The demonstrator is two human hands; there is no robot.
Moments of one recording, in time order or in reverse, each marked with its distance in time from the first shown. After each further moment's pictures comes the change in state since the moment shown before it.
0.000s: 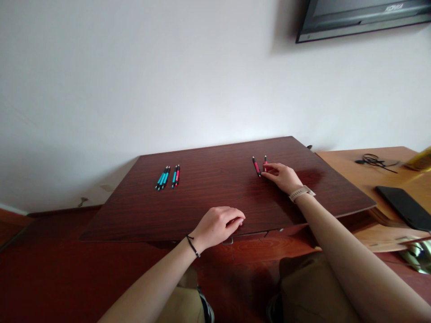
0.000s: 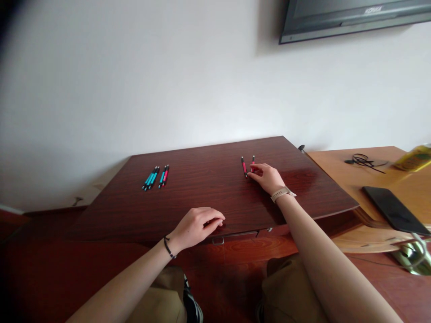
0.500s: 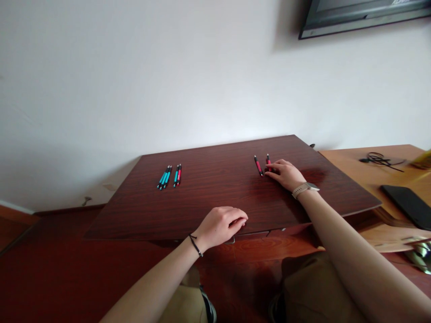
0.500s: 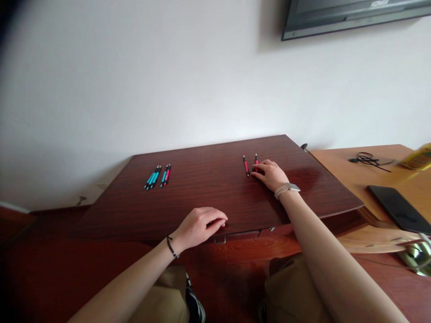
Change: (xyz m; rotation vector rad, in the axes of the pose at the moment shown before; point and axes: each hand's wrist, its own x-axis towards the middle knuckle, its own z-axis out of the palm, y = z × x) left_hand 0.000 0.002 0.002 0.010 -0.018 -0.004; right_hand 0.012 0.022 -0.004 -0.293 -0.045 -0.160
